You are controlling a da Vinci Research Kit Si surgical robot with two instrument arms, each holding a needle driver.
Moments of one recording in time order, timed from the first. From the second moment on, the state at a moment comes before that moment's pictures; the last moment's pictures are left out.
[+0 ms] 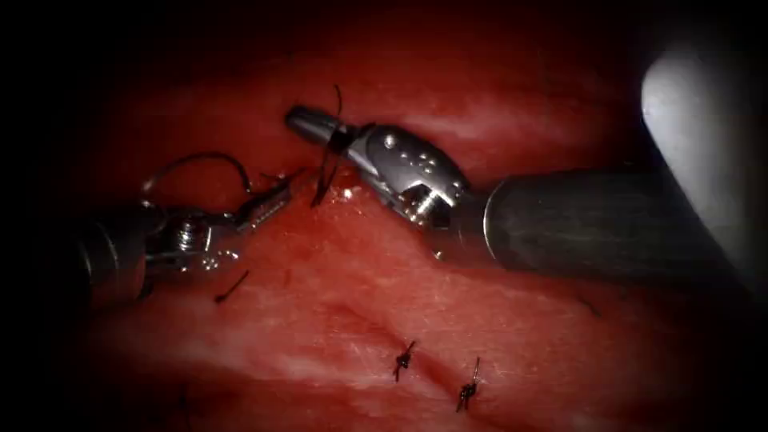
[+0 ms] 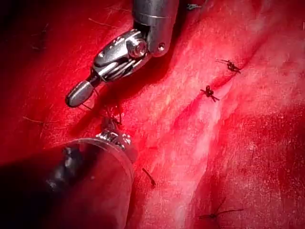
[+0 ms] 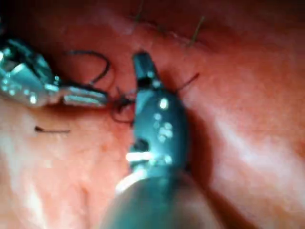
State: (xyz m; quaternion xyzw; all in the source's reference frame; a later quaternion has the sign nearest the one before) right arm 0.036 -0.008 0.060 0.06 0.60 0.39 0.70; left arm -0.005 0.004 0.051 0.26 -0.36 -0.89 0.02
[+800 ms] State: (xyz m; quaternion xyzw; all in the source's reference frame) right arm 0.035 -0.008 0.062 0.04 0.44 0.63 0.64; left arm -0.005 0.004 0.050 0.27 -0.36 -0.89 0.02
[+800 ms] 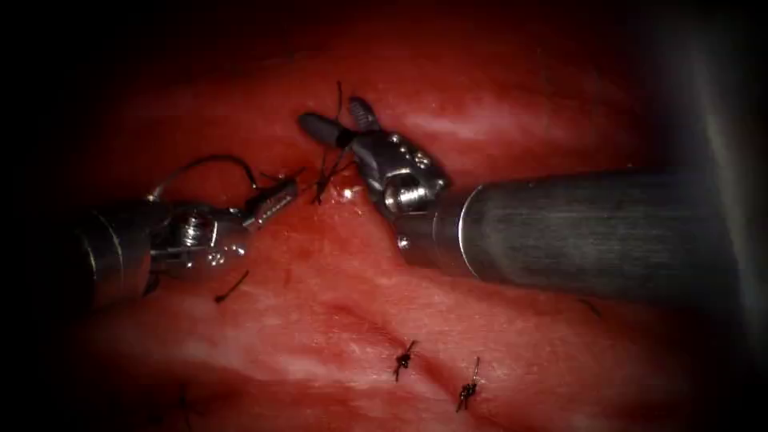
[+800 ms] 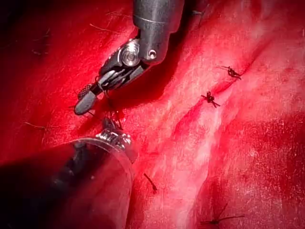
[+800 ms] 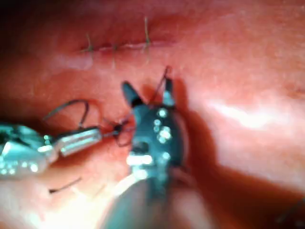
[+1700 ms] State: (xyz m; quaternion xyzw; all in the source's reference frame) right arm 0.035 -0.009 0.064 0.03 0.44 0.63 0.64; left arm -0.003 0.006 0.051 0.27 -0.36 -0.90 0.01
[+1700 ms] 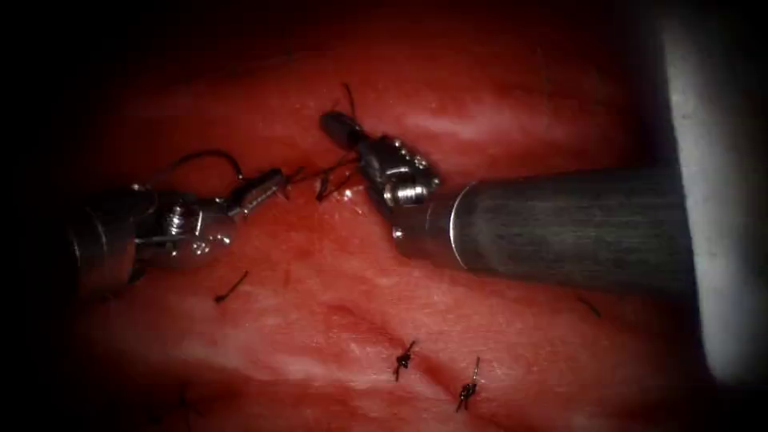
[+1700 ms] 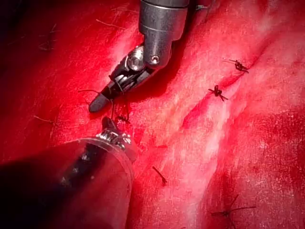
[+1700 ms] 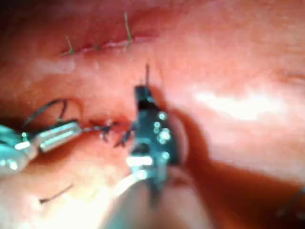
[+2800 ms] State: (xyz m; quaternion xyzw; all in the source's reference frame) right arm 0.035 -0.016 0.061 0.08 0.54 0.46 0.70; left arm 0.002 0.022 0.059 0.22 -0.29 -0.93 0.00
